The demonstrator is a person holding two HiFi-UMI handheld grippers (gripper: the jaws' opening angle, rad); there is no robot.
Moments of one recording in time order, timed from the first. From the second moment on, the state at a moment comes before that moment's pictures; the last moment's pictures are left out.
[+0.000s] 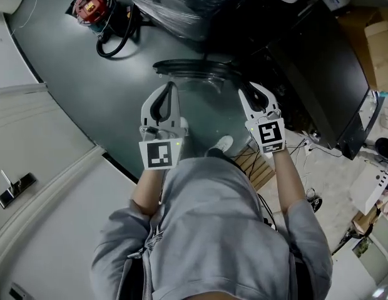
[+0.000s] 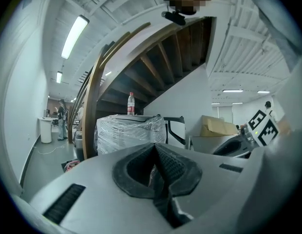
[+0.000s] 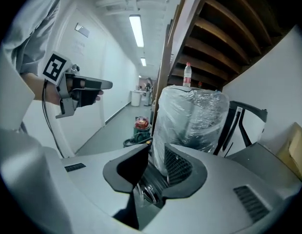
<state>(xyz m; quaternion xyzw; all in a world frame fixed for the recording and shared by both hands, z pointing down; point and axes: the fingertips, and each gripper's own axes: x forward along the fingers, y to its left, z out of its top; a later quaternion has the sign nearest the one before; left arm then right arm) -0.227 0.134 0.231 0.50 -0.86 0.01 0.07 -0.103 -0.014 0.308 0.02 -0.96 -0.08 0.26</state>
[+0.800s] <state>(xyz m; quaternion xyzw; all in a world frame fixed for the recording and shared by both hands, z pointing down) -0.284 0.195 0.276 0.44 -0.89 0.03 0.11 -0.195 0.008 0.445 -0.17 -0.87 -0.22 0.41</state>
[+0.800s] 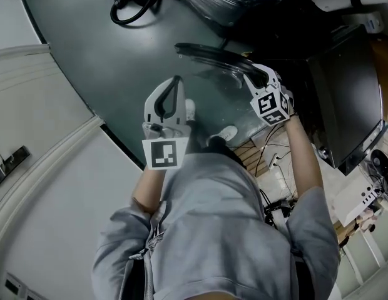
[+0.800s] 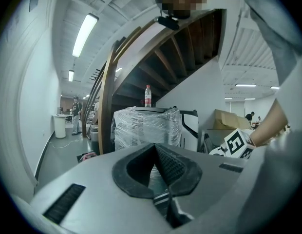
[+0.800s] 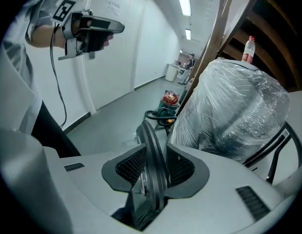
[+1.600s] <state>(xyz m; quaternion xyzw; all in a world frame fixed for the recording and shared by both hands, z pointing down) -0.305 0.232 0.305 0.42 -0.90 0.04 0.14 -0.219 -0.013 0.565 -0.25 -0.74 -0.30 0.55</state>
